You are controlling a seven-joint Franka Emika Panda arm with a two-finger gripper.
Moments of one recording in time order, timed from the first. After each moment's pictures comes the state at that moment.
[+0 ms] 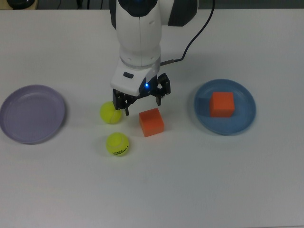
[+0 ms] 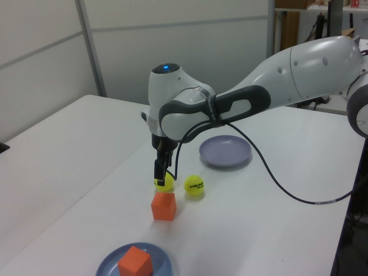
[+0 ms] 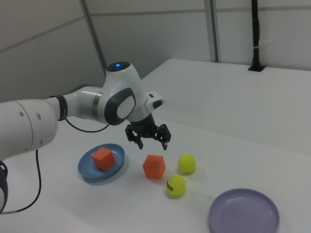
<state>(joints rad) 0.37 0.39 -0.08 -1.59 0.03 2.13 -0.28</state>
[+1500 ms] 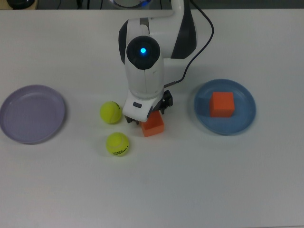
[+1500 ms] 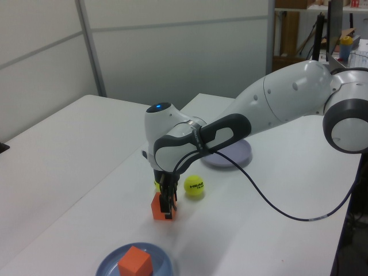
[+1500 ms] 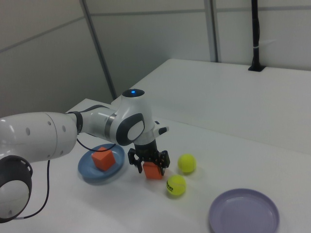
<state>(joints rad) 0.37 0.54 -0.08 -1.59 0.10 2.12 -0.34</state>
